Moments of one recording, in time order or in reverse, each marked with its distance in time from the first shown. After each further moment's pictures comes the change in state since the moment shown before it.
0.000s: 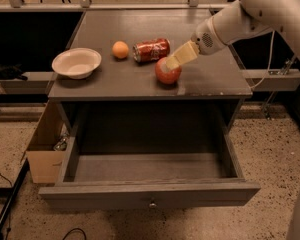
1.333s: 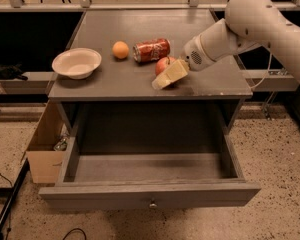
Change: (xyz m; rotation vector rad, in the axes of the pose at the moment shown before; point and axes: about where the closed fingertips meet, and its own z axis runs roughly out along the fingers) arm 0.028 0.029 0.029 -0.026 0.044 -0.018
